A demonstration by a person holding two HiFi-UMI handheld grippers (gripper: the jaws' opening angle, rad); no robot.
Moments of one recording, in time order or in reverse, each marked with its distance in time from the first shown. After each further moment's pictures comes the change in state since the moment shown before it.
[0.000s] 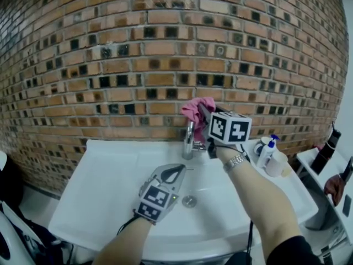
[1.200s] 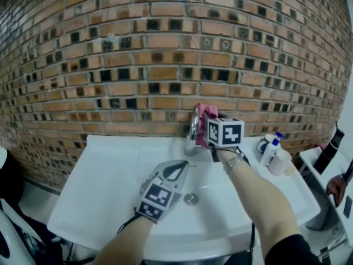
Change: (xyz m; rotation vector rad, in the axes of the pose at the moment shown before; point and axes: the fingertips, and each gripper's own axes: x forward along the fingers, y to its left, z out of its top) left arm -0.001 0.001 0.005 -0.001 -0.008 0.005; right arm 0.019 -0.031 -0.067 -0.126 0.173 -0.127
